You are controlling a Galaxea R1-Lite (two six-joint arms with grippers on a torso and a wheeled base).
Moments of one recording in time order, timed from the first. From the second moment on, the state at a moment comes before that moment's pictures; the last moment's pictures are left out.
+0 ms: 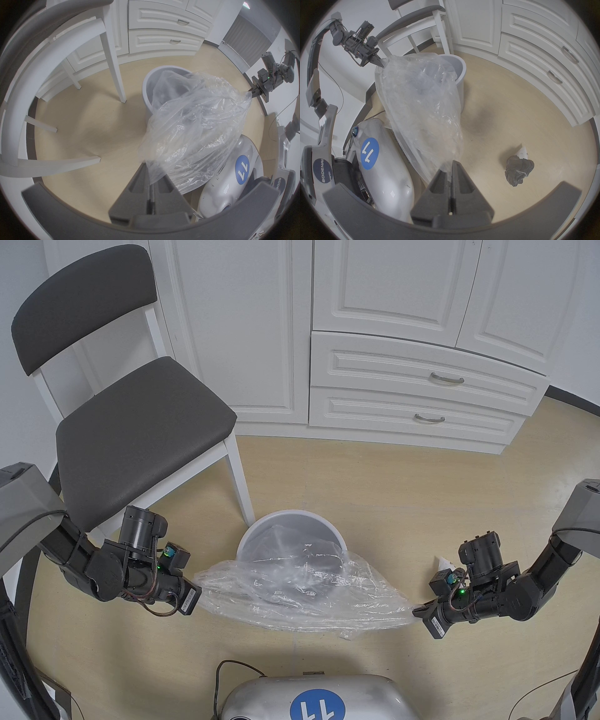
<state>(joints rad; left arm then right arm) -0.24 2.01 -0.77 -0.37 -0.15 0.33 0.32 2.04 -0.60 -0.58 0.18 -0.41</state>
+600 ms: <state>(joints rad) -0.29 2.20 -0.82 -0.61 0.02 0.28 0.40 2.23 -0.64 -0.99 0.09 -0.27</state>
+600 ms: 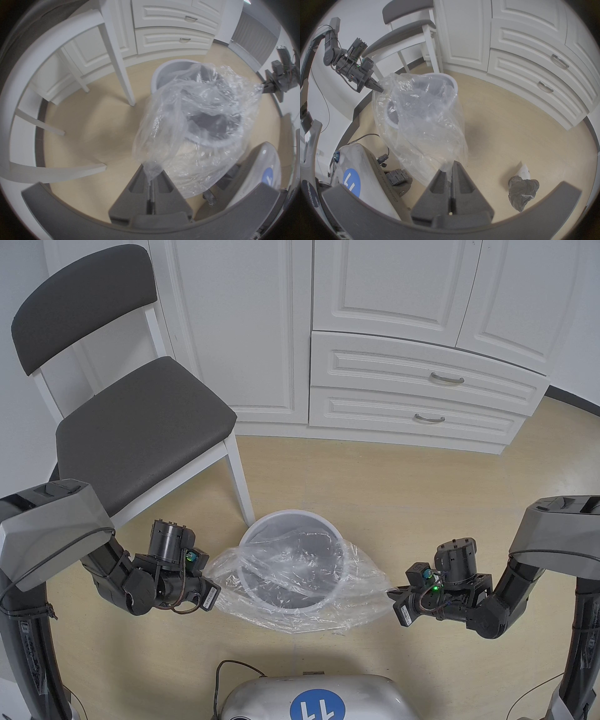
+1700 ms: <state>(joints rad) -0.29 2.21 -0.77 -0.74 0.09 0.27 0.39 2.27 -0.58 -1.05 0.09 -0.30</state>
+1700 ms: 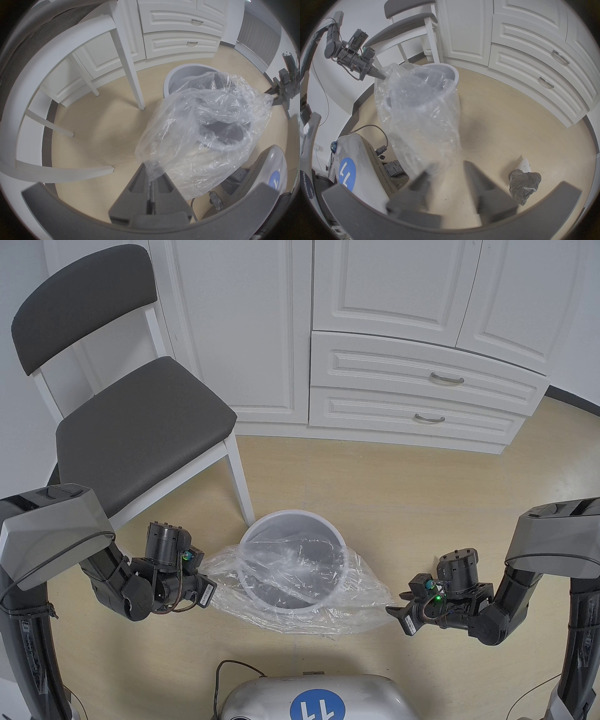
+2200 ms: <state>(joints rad) -0.28 2.20 -0.77 -0.74 0.07 0.27 0.20 2.14 -0.52 -1.04 0.64 -0.32</state>
